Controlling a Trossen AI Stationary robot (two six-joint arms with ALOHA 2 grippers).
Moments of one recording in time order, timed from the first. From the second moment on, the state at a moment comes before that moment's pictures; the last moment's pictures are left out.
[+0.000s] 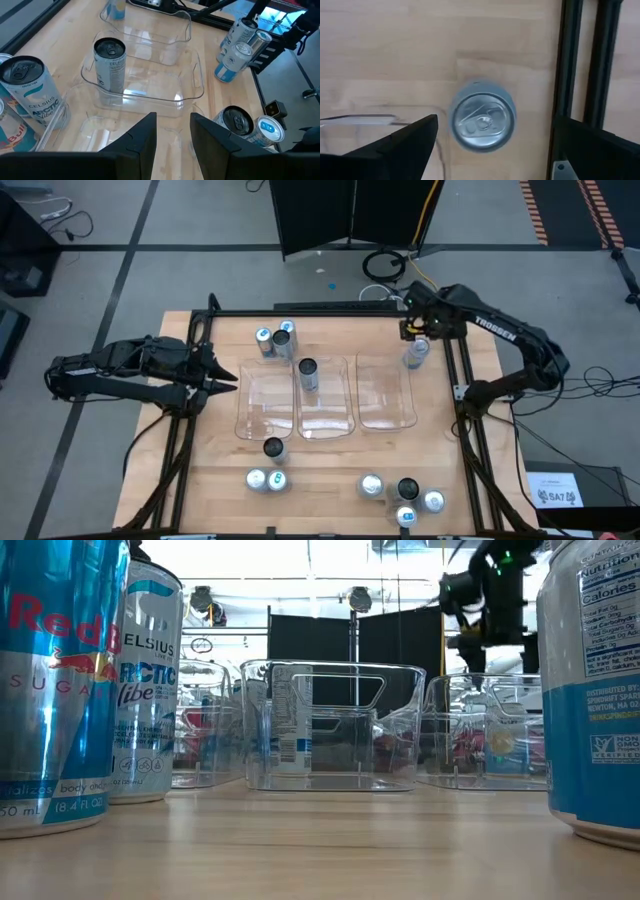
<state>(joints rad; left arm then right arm) 0.01 0.61 0.91 -0.84 0.07 -0.23 -0.76 1.36 1.19 -1.27 0.15 0.79</state>
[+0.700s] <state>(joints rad) 0.01 0.61 0.91 -0.85 0.06 -0.23 -0.76 1.35 0.89 -0.98 0.07 0.81</state>
